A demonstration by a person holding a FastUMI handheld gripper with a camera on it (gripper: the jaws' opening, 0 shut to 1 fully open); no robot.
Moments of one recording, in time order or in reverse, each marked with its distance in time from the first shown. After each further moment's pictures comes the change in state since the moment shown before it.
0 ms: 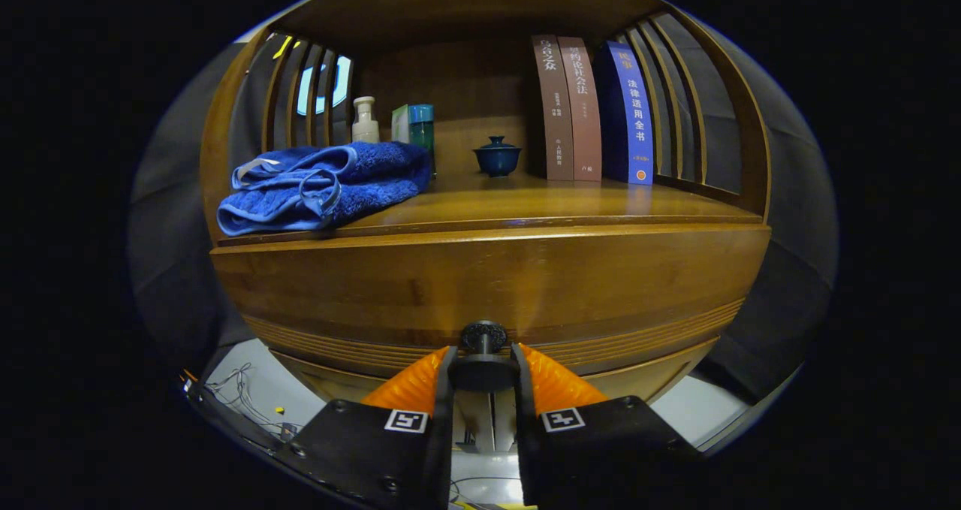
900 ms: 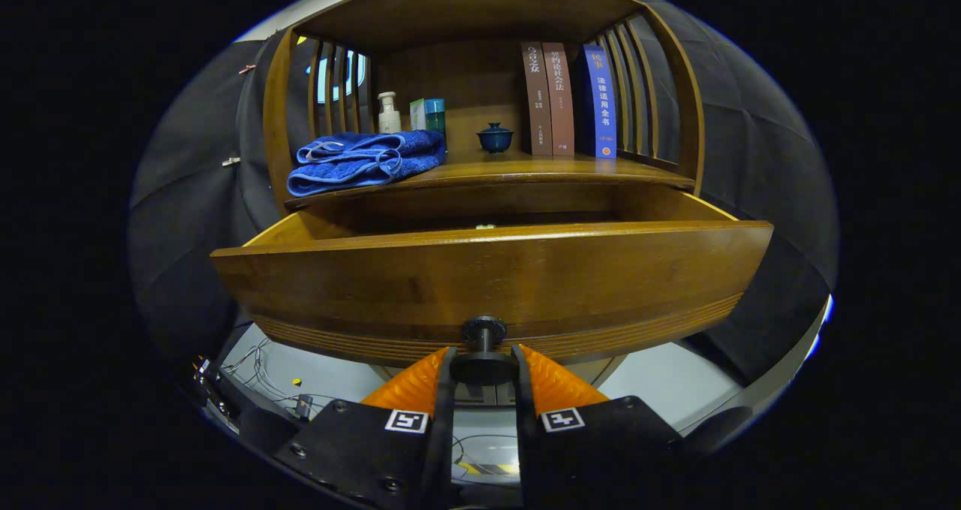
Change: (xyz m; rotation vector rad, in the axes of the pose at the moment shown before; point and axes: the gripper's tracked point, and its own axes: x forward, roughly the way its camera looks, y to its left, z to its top) arm -0.135 -0.007 -0.047 0.002 0.114 0.013
